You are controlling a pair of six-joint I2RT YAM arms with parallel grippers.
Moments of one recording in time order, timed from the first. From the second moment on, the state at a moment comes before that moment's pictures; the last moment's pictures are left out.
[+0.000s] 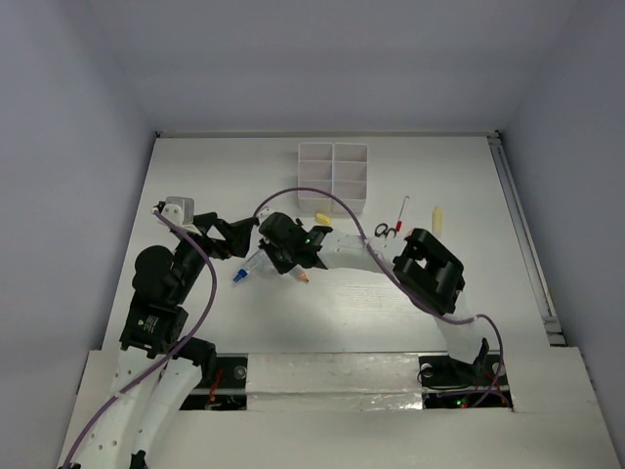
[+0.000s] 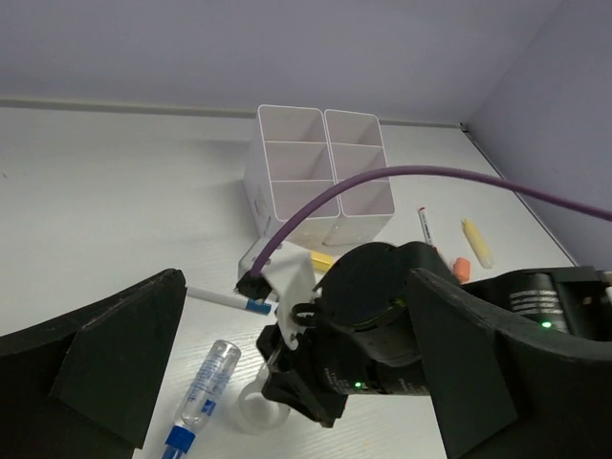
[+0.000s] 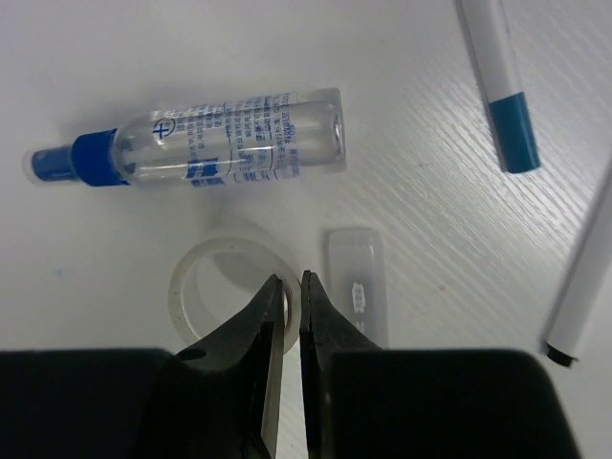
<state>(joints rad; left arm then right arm) -0.28 0.47 0.66 -0.17 0.10 -0.33 1.04 2.13 1.58 -0.32 0.13 0.27</state>
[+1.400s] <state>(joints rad) -0.28 0.47 0.66 -0.17 0.12 -0.33 0.64 2.21 1.85 0.16 0.46 -0.08</state>
